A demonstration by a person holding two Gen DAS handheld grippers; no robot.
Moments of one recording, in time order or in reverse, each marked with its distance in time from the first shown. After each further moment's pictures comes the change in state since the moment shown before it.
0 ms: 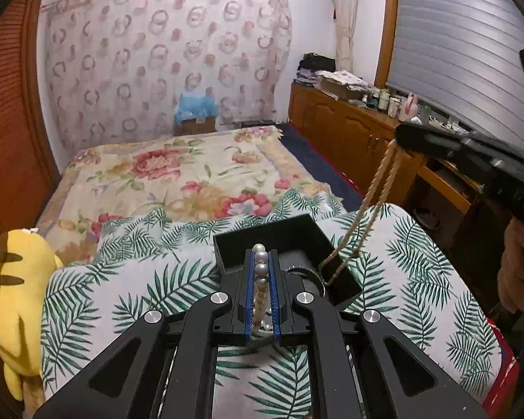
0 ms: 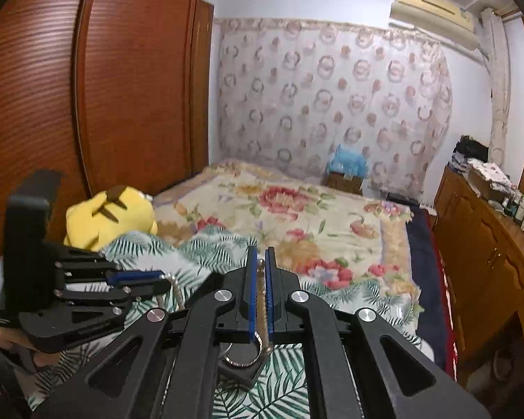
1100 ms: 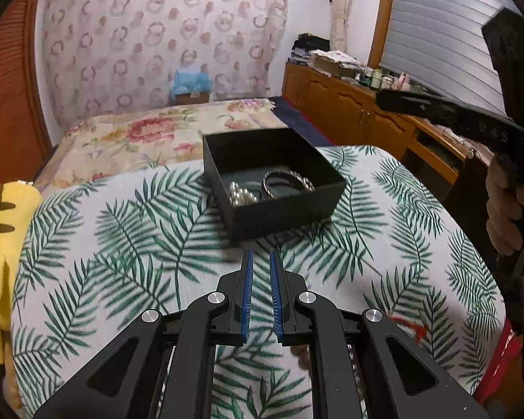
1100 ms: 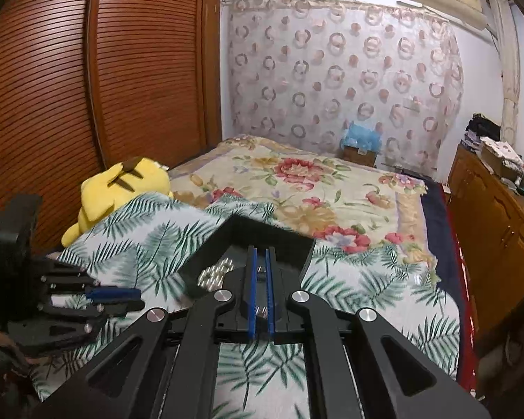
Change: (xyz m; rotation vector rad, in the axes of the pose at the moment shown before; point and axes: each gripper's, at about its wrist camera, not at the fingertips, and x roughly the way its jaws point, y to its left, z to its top) left arm -0.017 -0.008 -0.098 -0.013 0.072 -0.038; right arm -0.014 0.011 -0.065 0.015 0.071 0.069
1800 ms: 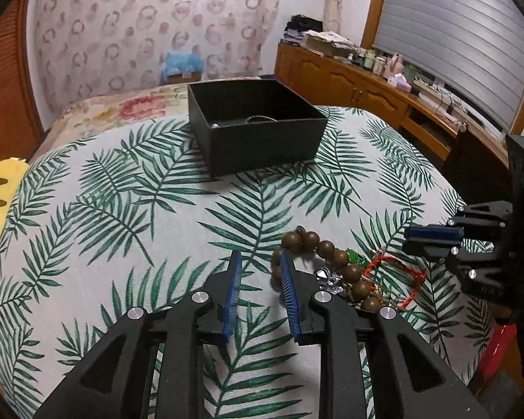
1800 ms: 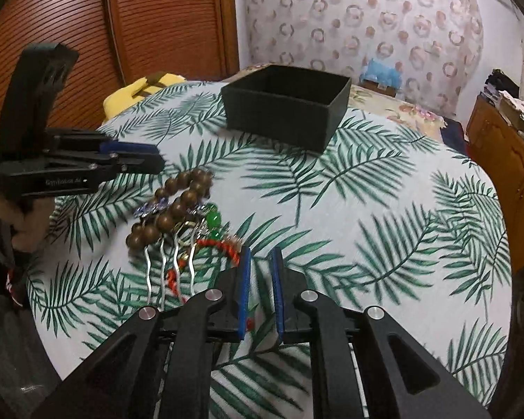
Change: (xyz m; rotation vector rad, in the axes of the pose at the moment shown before) left arm 0.004 -0.015 -0.045 0.013 0.073 -0.027; right arm -0.011 0.035 -0.148 0.000 0.246 0.075
